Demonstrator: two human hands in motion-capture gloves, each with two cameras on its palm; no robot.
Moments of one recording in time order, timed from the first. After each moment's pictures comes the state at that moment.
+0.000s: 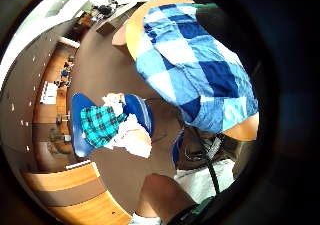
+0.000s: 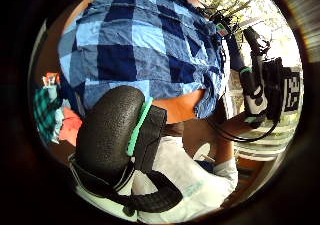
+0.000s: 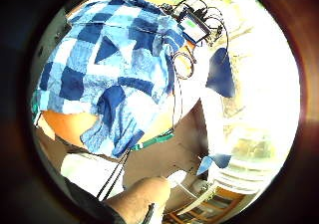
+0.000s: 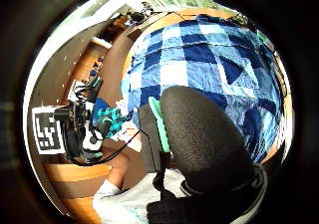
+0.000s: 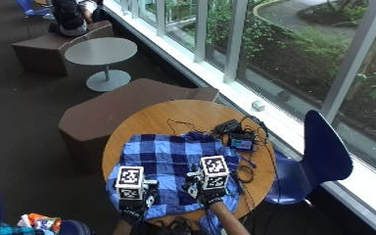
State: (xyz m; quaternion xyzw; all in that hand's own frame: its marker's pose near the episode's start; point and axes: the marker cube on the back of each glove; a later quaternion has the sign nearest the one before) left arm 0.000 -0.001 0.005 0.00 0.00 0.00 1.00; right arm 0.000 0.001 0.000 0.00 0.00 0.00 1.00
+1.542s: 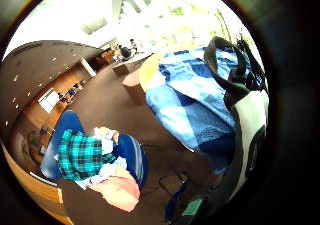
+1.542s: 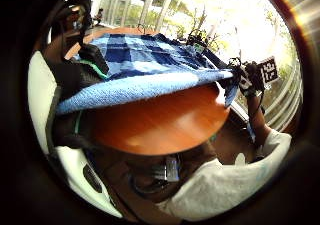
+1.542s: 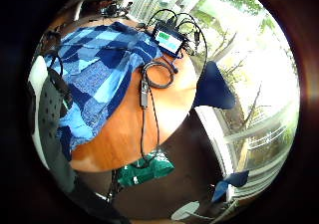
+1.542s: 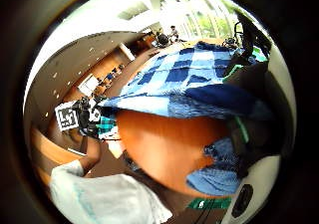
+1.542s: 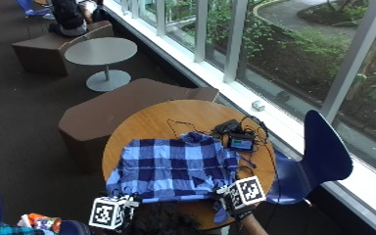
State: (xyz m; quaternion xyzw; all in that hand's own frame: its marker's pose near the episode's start) left arm -0.055 0.028 0.044 0.28 0.06 0.08 0.96; right arm 0.098 0.046 0.027 0.15 -0.02 -0.08 0.99
